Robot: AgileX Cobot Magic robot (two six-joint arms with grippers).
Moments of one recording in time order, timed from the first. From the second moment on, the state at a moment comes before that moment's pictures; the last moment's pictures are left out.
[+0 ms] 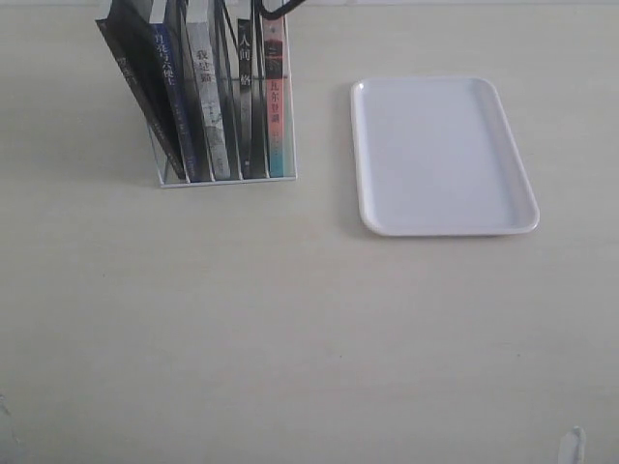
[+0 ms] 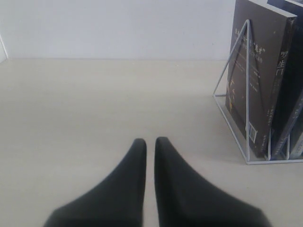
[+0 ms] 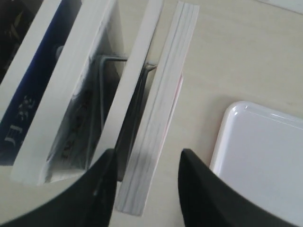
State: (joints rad) left arm 0.02 0.00 0.00 0.07 0.31 -0.08; right arm 0.83 1.87 -1.74 -0.31 0.93 0.56
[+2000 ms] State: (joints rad) left arm 0.02 0.00 0.00 0.07 0.31 -0.08; right arm 0.82 1.87 -1.96 -0.30 1.06 0.55
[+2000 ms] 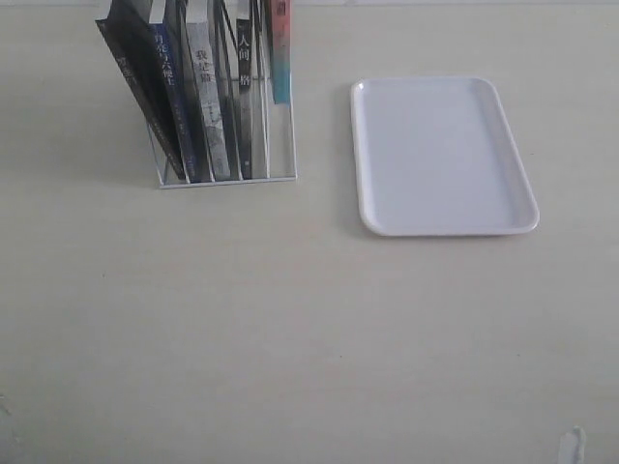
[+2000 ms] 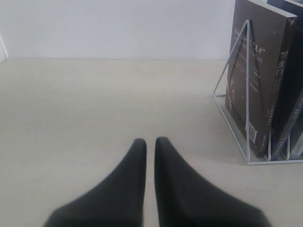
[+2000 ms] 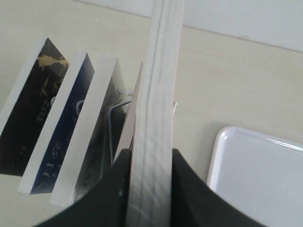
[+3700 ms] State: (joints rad) left arm 0.02 0.00 0.00 0.07 0.31 -0.08; right arm 0.84 2.02 -1.96 -0.39 0.95 0.59
